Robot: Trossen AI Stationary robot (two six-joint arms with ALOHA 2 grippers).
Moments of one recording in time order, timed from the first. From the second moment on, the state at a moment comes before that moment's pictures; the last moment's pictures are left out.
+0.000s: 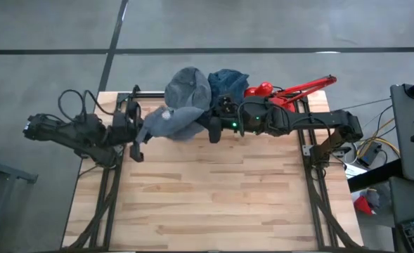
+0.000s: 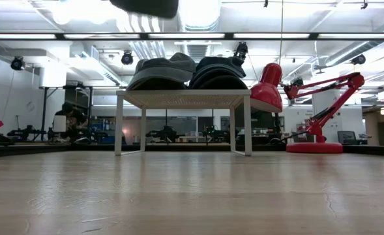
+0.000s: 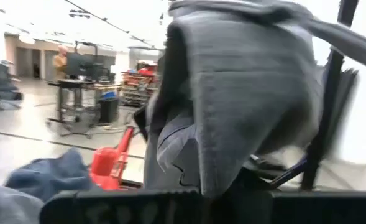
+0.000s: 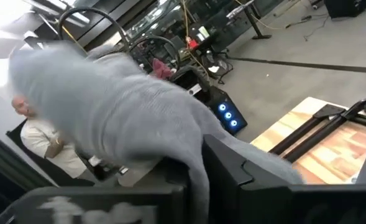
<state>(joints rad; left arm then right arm) -0.24 0.72 0.85 0.14 -0.42 -0.03 0.03 1.62 1.61 0.00 0.18 0.69</state>
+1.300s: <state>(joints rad) 0.09 0.80 0.85 0.38 -0.08 -0.26 -0.07 1.43 1.61 -0.35 -0.02 0.55</state>
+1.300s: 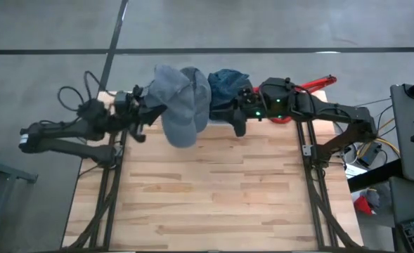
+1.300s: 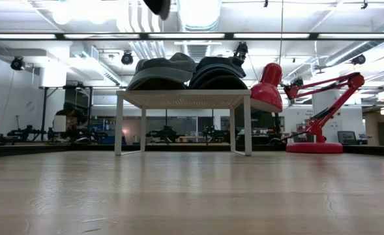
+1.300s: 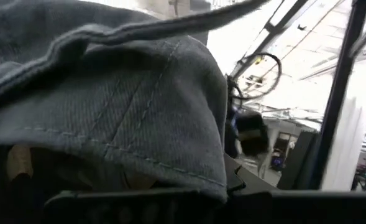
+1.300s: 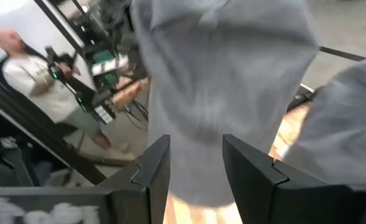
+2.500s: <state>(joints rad) 0.70 1.25 0.99 0.67 0.73 -0.76 -0.08 1.30 1.61 -0.57 0.00 0.43</state>
